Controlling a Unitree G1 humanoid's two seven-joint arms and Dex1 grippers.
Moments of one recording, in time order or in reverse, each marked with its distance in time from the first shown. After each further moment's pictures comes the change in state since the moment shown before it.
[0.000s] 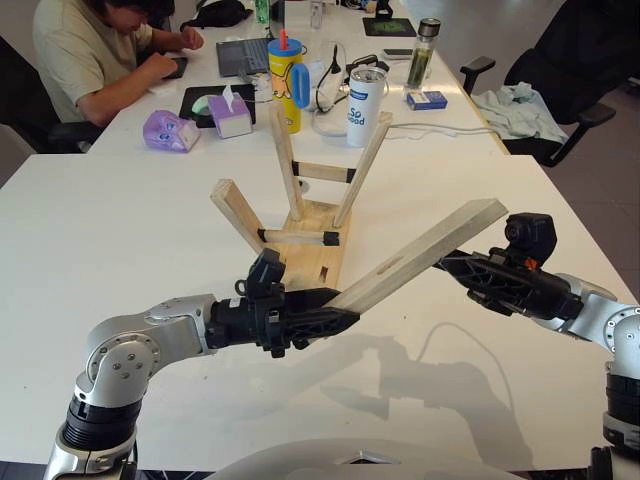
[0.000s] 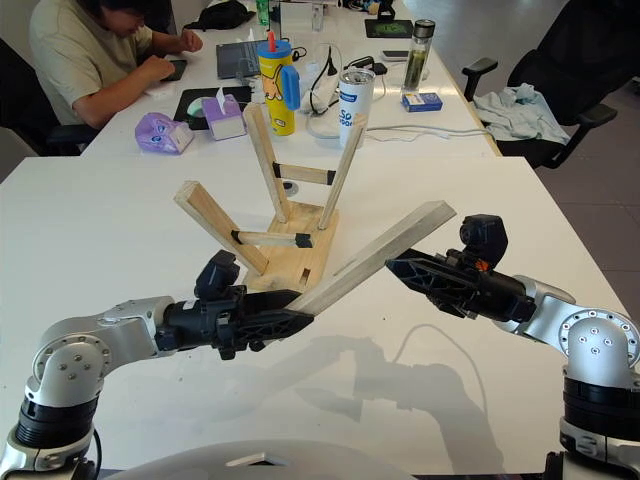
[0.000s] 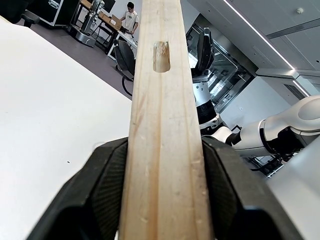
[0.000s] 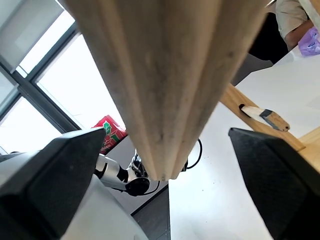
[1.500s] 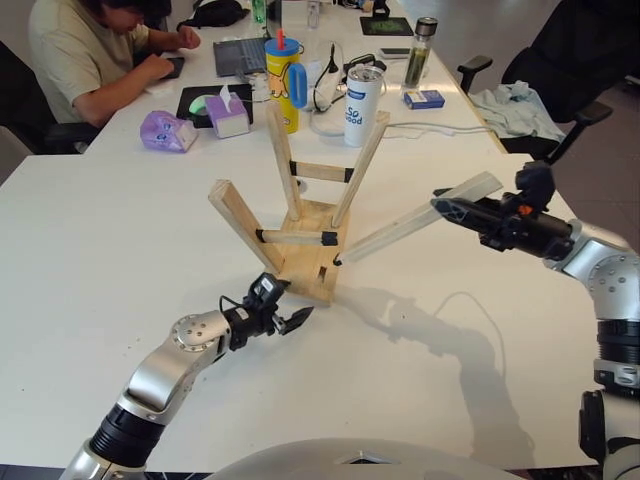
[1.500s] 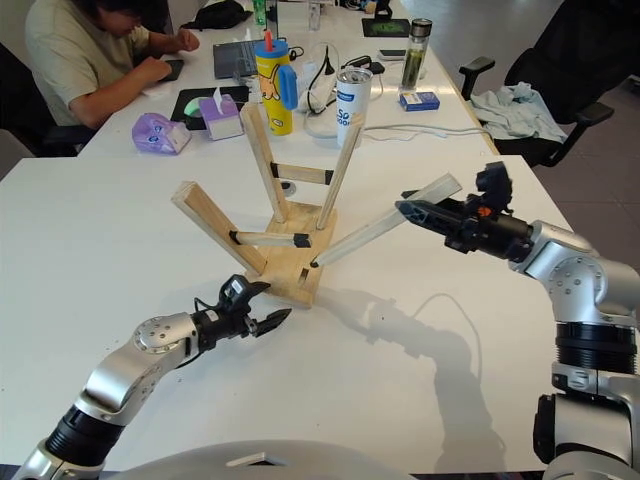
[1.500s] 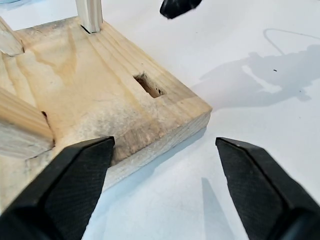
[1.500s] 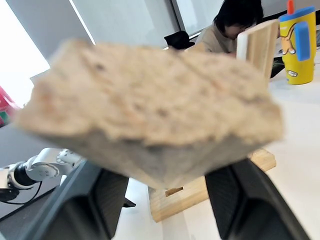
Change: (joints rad) left arm 0.089 -0.007 -0.324 0.284 0.986 -0.577 0.151; right arm -0.294 -0.020 0.157 0.306 -0.584 -0.389 0.170
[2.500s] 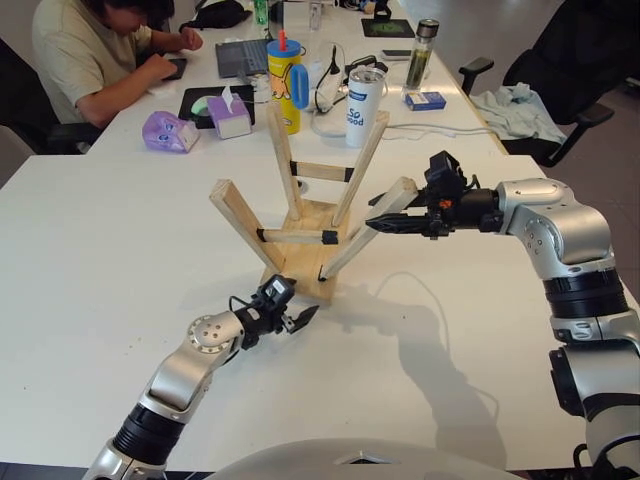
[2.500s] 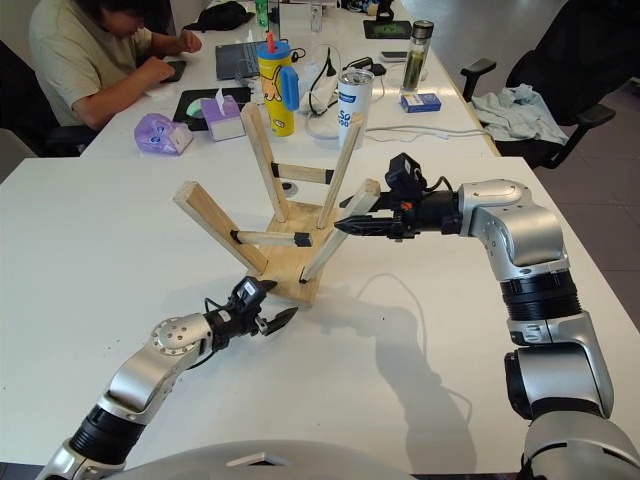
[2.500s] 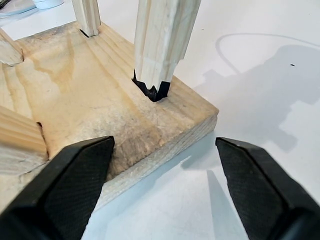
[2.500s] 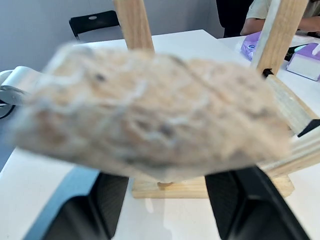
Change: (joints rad) left arm -0.003 -0.095 -0.007 0.042 0.125 -0.004 -0.002; right arm -0.272 0.041 0.322 -0.022 -0.355 -0.123 0.106
